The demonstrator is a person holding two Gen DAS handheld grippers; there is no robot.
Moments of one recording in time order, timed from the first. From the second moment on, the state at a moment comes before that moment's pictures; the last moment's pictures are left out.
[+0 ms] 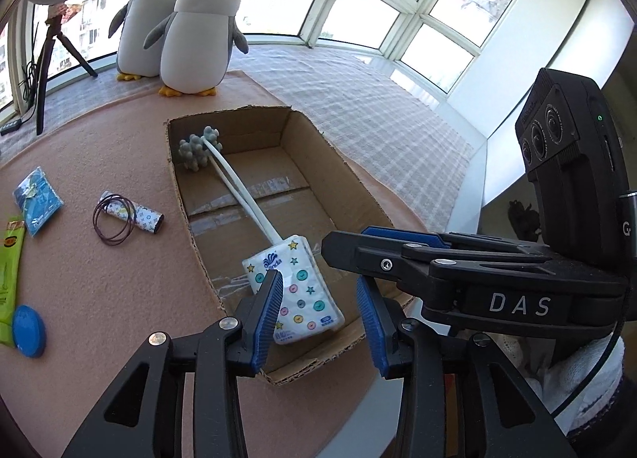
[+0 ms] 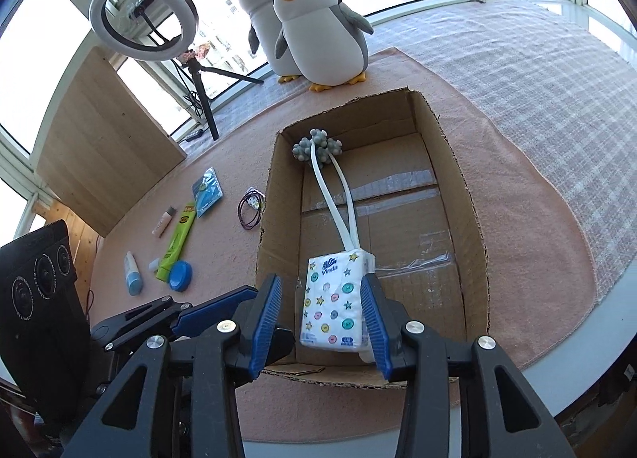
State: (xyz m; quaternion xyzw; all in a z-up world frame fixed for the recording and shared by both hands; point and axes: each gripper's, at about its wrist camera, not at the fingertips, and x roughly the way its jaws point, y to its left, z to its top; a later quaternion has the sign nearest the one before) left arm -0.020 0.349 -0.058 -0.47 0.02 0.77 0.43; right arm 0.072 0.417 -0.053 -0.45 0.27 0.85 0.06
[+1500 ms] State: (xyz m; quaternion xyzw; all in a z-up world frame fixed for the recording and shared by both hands) left arm -0.055 0.060 -0.076 -0.48 -0.10 0.84 0.23; right arm -0.094 0.281 -0.085 -0.54 0.19 0.82 -0.07
